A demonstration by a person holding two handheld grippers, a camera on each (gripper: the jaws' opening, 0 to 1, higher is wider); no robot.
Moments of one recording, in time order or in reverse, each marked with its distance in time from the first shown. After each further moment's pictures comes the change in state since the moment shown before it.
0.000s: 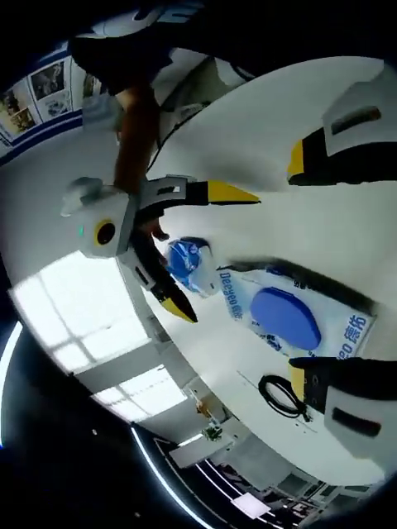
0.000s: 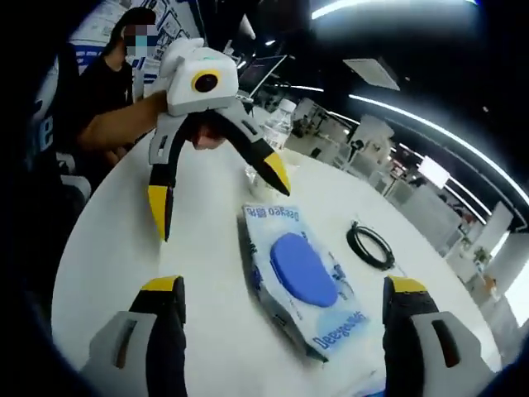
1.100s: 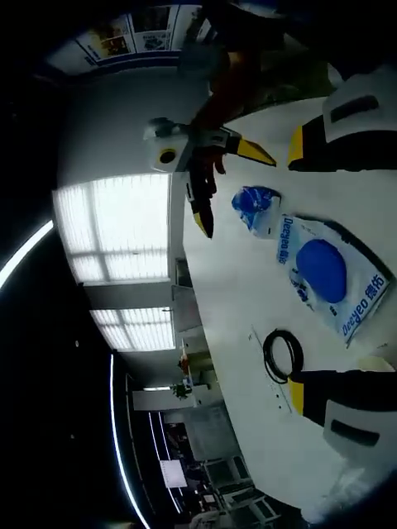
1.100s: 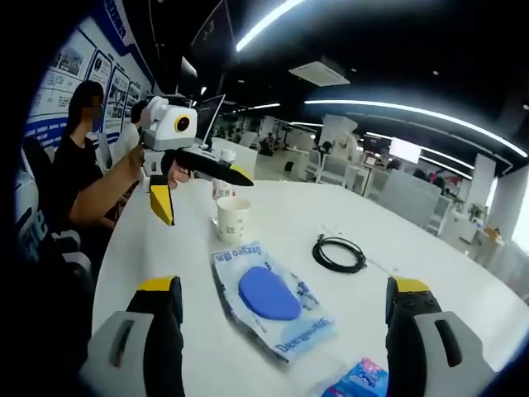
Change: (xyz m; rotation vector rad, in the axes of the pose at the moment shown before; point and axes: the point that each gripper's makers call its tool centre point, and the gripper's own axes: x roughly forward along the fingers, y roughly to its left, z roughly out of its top) left arm -0.047 0.089 0.044 -0.386 -0.170 0.199; right arm -0.037 -0.073 0.034 0.226 -0.082 -0.065
